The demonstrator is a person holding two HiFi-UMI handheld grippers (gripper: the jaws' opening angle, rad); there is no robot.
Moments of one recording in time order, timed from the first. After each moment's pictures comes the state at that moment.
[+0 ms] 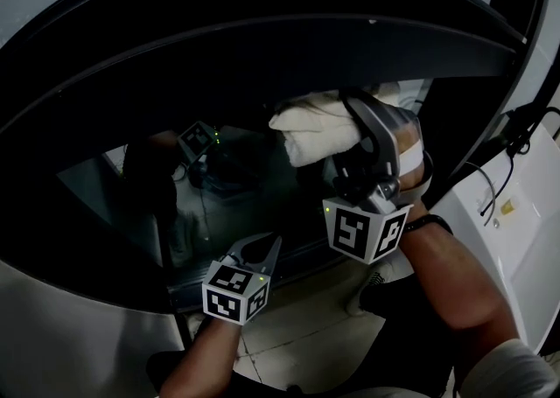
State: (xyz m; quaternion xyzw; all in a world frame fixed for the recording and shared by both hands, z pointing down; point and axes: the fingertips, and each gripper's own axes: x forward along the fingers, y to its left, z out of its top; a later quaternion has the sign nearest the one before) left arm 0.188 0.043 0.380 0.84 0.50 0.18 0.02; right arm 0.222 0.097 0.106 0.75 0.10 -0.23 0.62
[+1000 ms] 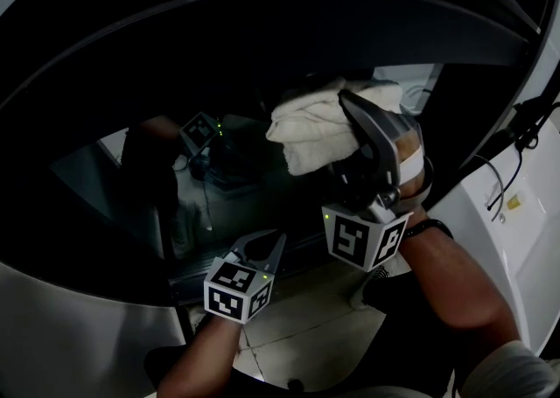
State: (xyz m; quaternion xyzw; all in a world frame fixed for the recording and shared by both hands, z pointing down) left arm 0.182 0.044 0.385 0.84 0.51 0.20 0.01; right arm 0.220 0.092 0.126 0.76 0.09 -0.22 0.60
